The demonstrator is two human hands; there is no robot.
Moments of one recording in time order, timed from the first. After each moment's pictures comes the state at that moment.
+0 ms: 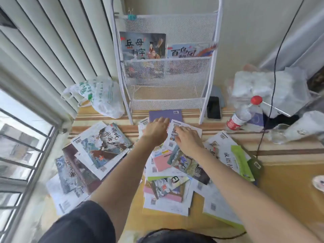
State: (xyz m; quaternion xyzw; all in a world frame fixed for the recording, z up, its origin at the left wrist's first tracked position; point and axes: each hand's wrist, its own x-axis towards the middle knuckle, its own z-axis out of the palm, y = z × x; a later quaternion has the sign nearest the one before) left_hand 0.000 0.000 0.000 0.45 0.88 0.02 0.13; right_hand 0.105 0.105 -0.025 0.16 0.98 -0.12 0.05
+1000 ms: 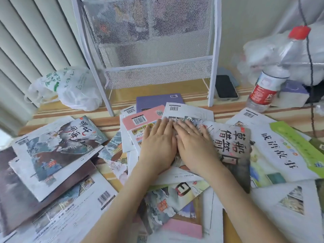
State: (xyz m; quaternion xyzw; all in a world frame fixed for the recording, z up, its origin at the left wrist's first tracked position) left_hand 0.042 0.001 -0.177 0.44 0.89 0.10 -0.03; right_hand 0.126 0.091 -0.172 0.22 0.96 -0.13 -0.09
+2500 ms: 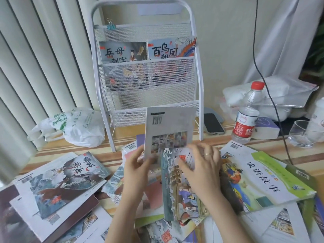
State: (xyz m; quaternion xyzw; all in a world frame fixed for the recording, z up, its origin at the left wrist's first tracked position) left_hand 0.039 -0.042 -0.135 0.28 0.62 0.73 0.10; right_hand 0.137 0.093 -0.161 0.32 0.85 -0.13 -0.39
